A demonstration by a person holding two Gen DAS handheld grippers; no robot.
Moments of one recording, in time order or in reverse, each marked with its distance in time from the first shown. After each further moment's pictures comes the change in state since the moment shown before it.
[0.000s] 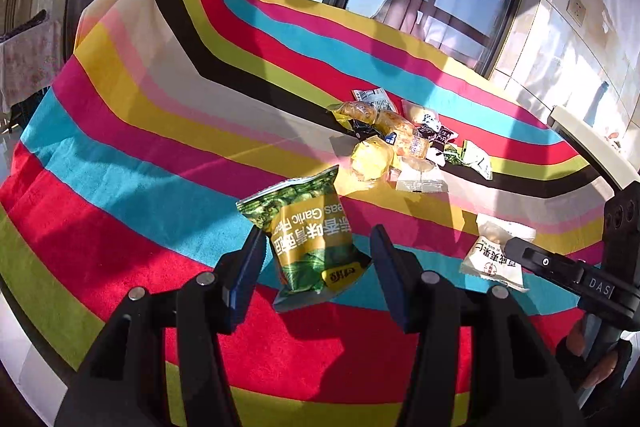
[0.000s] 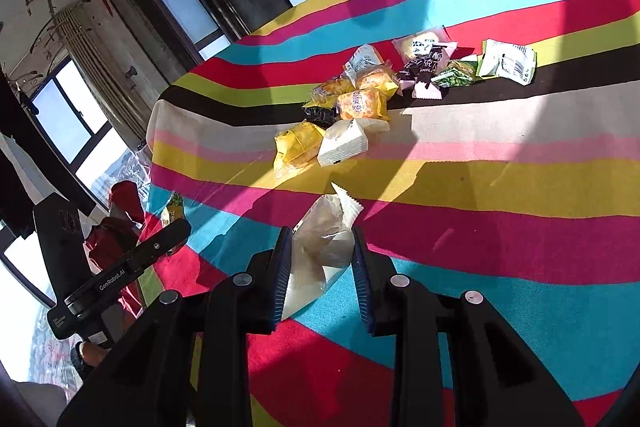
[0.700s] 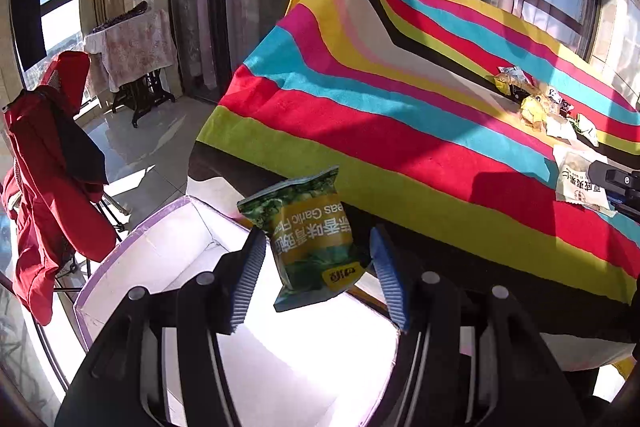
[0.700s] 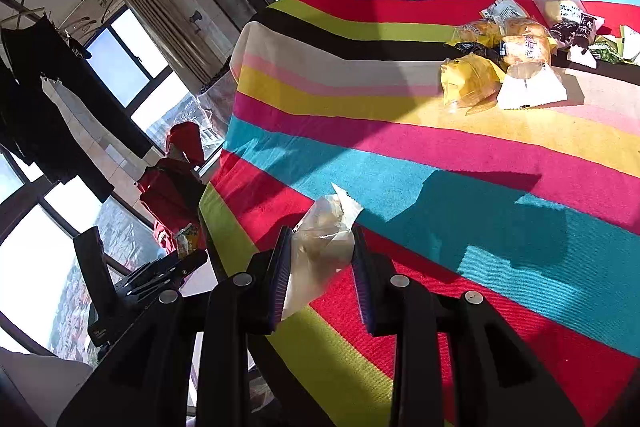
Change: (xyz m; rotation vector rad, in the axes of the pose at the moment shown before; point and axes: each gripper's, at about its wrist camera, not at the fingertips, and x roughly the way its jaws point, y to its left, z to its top) left arm -0.092 0.125 -0.069 -0.035 0.058 0.405; right arm 0.058 0.104 -0.028 -0.114 0.184 0.243
